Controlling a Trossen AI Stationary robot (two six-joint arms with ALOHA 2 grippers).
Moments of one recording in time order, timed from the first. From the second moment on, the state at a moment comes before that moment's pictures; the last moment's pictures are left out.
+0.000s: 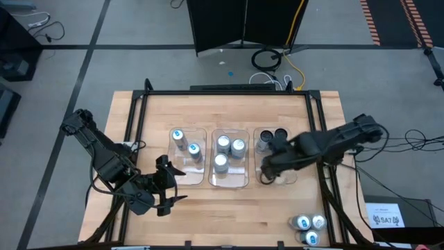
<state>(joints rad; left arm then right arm) -0.75 1.37 1.38 -0.90 -0.61 -0.67 0.36 1.55 1.63 -1.55 0.15 1.39</state>
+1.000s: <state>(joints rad) -0.75 1.37 1.38 -0.90 -0.55 -0.68 0.09 1.71 1.52 -1.39 0.00 1.21</state>
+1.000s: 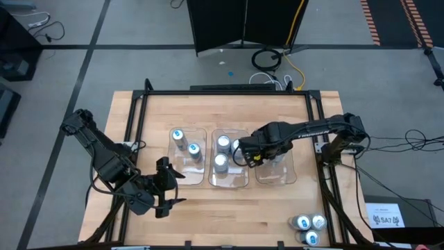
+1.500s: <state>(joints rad) -0.75 1.37 1.38 -0.90 -0.55 -0.68 0.06 1.71 1.44 -1.32 0.04 1.22</state>
